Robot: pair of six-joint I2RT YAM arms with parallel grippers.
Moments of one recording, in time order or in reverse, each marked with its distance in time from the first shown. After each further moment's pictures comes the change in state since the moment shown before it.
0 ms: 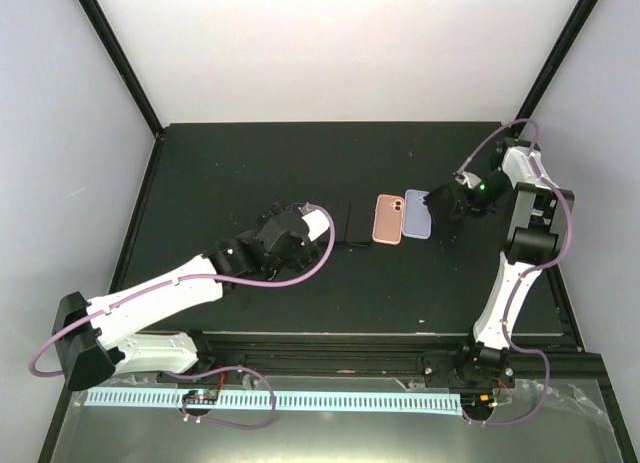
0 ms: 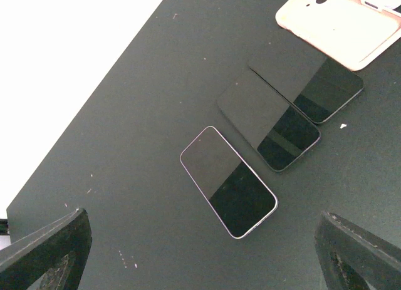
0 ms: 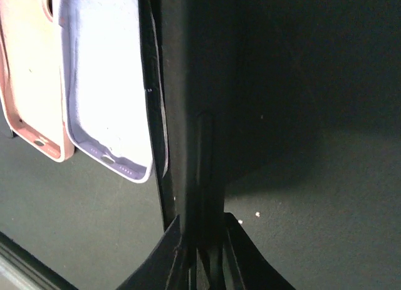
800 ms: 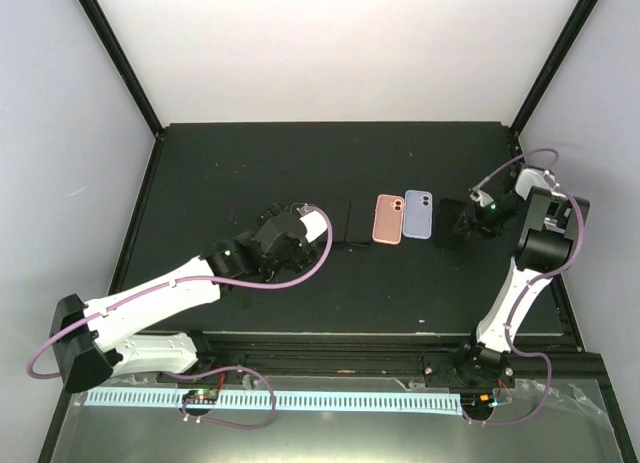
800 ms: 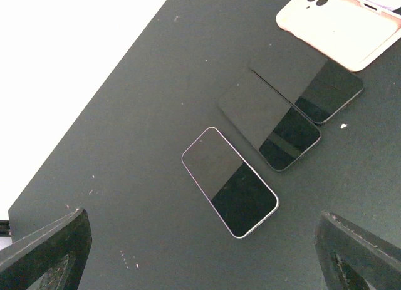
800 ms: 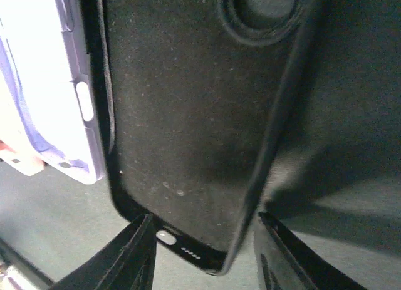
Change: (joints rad) left arm 0.000 -0.019 -0.010 0.004 0.001 0.008; right arm -0.116 -0.064 -0.283 0.185 -0.093 0.100
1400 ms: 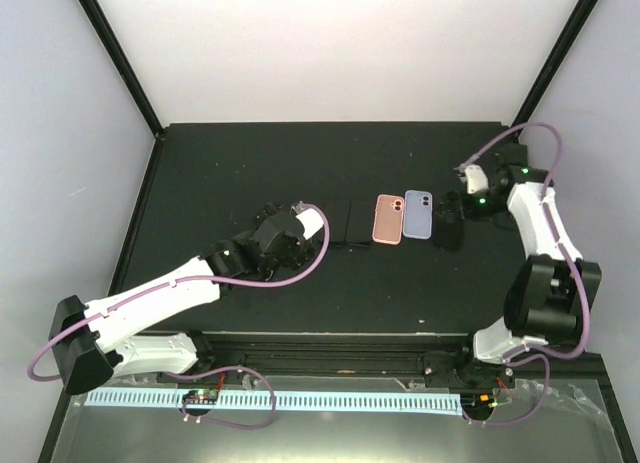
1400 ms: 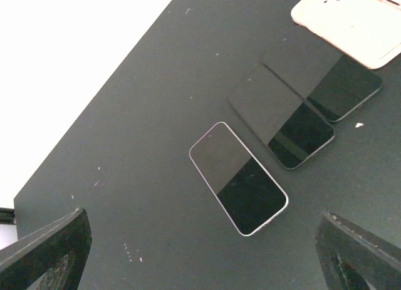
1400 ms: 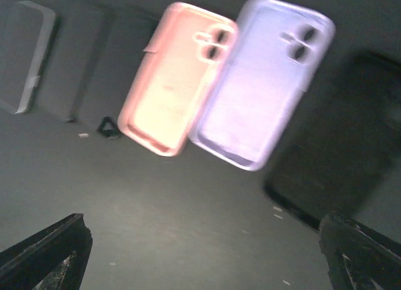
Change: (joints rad) left arm 0.024 -0.006 -0.024 0.019 -0.022 -0.016; right arm 0.159 -0.541 -0.213 0.148 0.050 0.023
